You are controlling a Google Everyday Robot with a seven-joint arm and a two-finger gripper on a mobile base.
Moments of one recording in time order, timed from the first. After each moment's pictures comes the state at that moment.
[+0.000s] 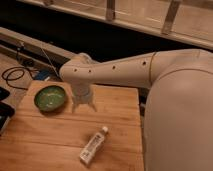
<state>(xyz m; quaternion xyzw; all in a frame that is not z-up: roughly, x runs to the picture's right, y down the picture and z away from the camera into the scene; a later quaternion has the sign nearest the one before) -0.103 0.101 0.703 -0.26 0.23 0.64 0.68</state>
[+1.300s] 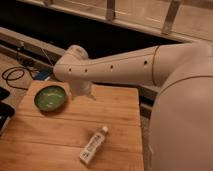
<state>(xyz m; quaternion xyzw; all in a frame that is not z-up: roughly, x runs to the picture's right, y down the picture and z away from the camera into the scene) -0.091 0.052 0.700 -0.16 0.18 0.69 0.68</state>
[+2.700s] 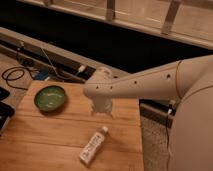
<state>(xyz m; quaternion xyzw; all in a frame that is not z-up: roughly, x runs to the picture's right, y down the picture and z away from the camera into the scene) -0.010 0.145 0.725 -0.18 0.25 0.74 0.60</state>
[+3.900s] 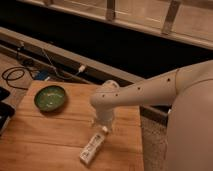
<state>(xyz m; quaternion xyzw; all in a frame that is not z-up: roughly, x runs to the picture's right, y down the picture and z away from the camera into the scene) -0.020 0.214 0.735 -0.26 0.28 0.73 0.57</state>
